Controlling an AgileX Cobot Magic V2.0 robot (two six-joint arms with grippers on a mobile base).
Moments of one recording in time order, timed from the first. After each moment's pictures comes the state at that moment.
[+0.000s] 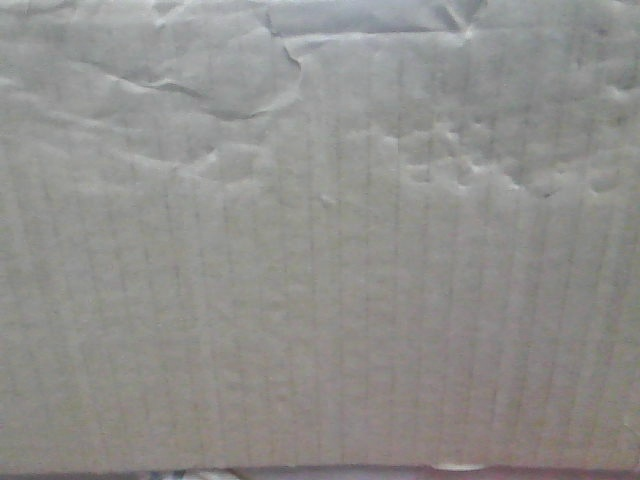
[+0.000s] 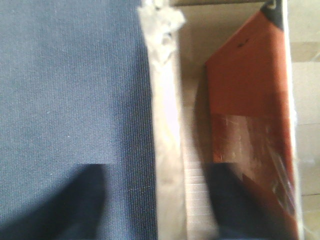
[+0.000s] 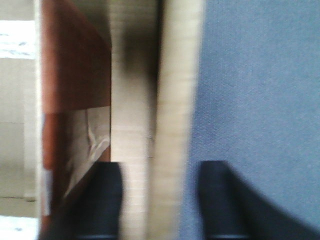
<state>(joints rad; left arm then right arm) -0.52 1.50 -1.41 0.21 1.22 -0.53 0.40 1.45 -1.33 -0.10 1.23 0.47</state>
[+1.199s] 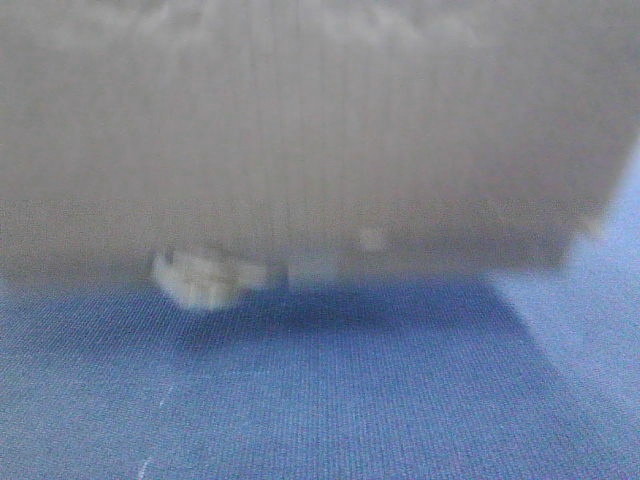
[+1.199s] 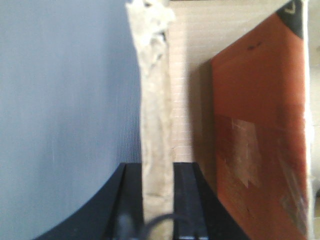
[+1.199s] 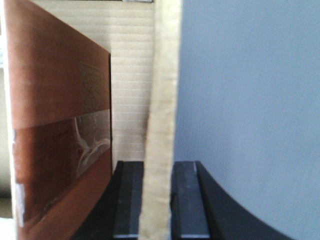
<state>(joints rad) -0.53 1.33 -1.49 0.47 1.15 -0.66 0.41 1.43 -1.55 -0.23 1.09 0.45</state>
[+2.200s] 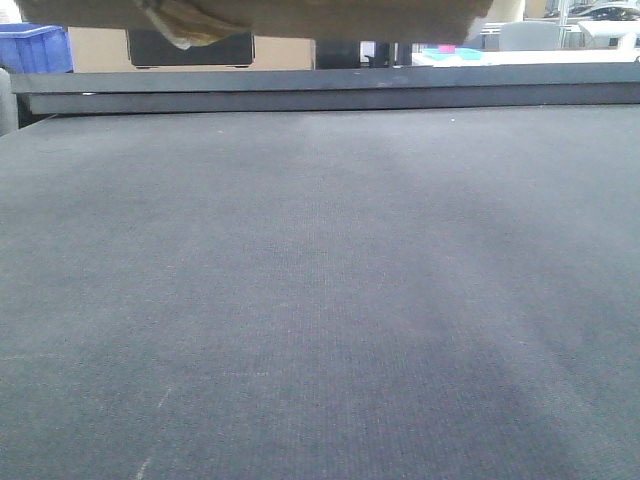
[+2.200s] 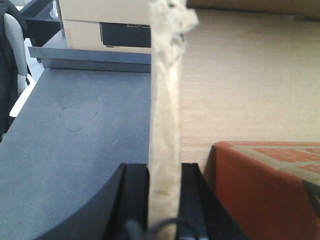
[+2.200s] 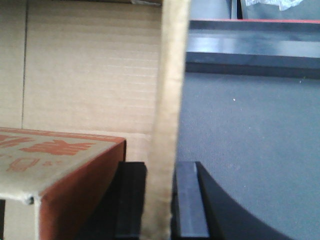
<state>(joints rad) -0.53 1.35 -1.78 0.67 1.04 -0.66 0.42 1.41 -1.74 -0.36 0.87 0.46</state>
